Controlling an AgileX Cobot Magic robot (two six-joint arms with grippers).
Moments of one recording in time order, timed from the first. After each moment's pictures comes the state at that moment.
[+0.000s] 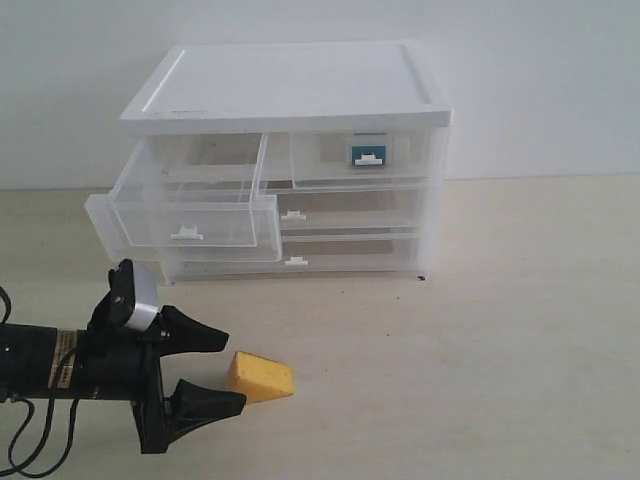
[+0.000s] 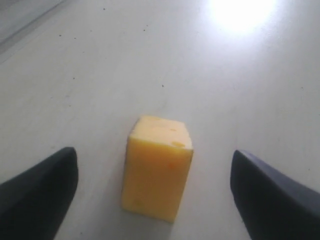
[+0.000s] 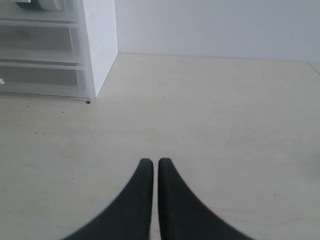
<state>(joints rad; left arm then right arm) -0.11 2.07 -0.70 1.30 -0.98 -0.36 0.10 0.01 0.00 -0.03 0.33 0.00</state>
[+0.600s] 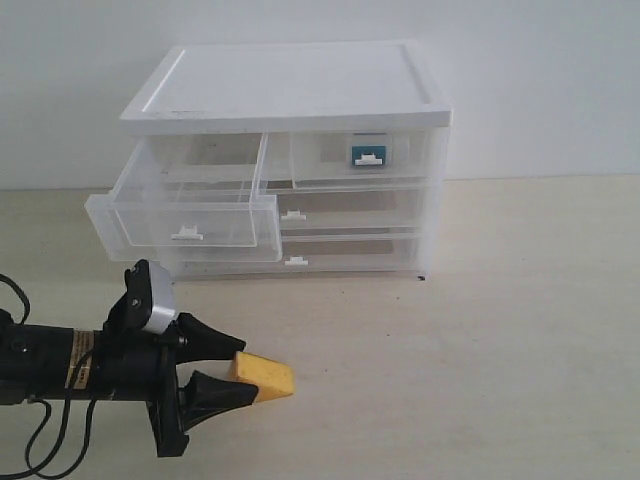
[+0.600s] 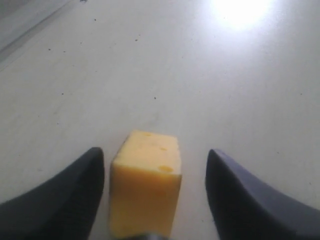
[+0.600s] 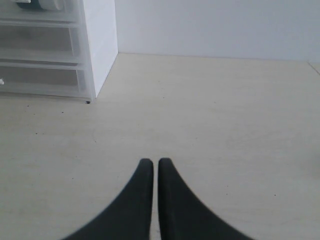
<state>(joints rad) -0.16 2.07 -0.70 1.25 -0.97 -0.32 0.10 0.01 0.00 -0.03 0.33 0.00</state>
